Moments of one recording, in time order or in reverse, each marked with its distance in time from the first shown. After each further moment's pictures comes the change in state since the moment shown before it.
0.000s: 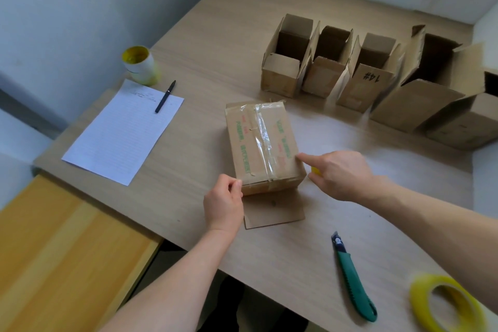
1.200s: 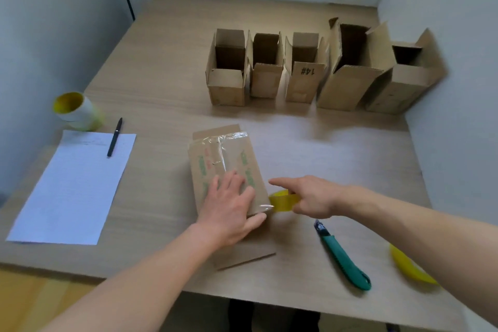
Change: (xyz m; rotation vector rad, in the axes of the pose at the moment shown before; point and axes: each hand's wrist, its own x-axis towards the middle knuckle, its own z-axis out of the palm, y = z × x) left_hand 0.033 0.042 0.003 0.853 -0.597 0.983; right_hand -0.045 -0.026 -0.002 0.590 -0.351 0.122
